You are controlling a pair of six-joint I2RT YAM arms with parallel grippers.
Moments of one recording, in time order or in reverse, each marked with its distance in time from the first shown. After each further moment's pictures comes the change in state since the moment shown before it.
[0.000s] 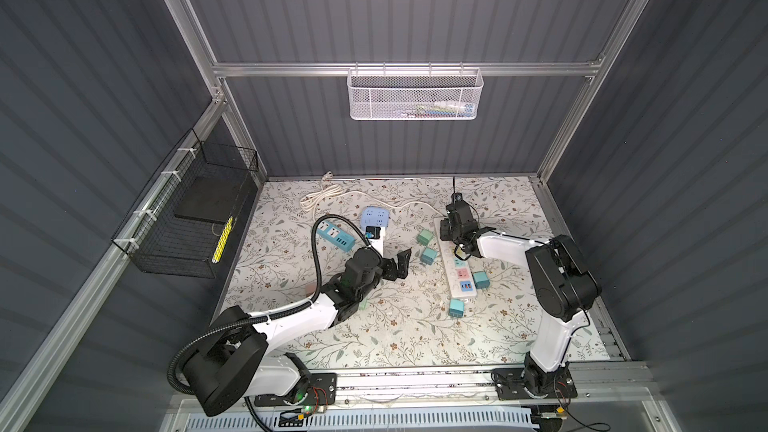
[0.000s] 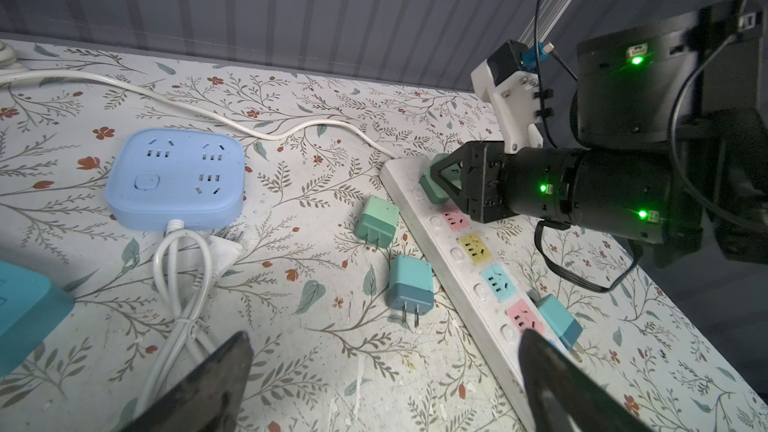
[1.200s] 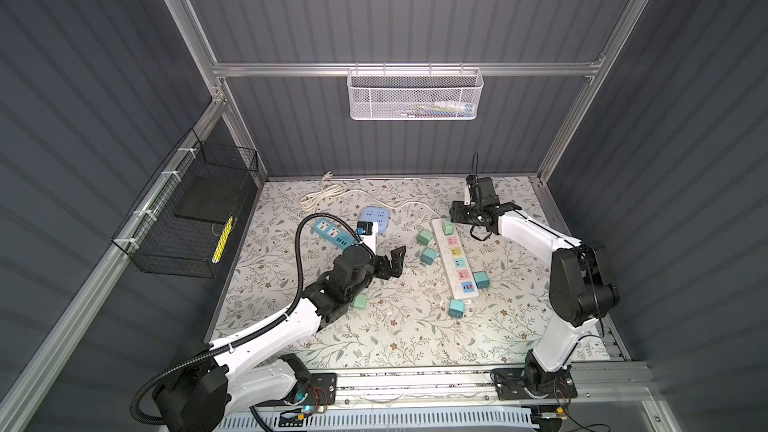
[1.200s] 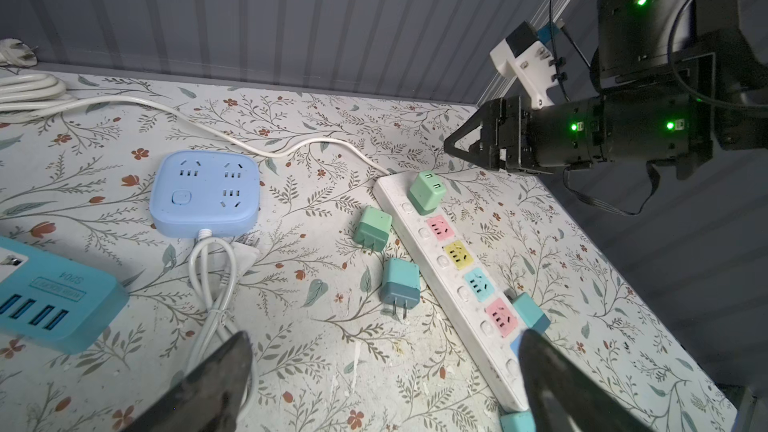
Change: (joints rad) left arm 0.000 -0.188 0.066 -0.264 -0.007 -0.001; right arm -0.142 -0.071 0.206 -0.339 -0.282 0.028
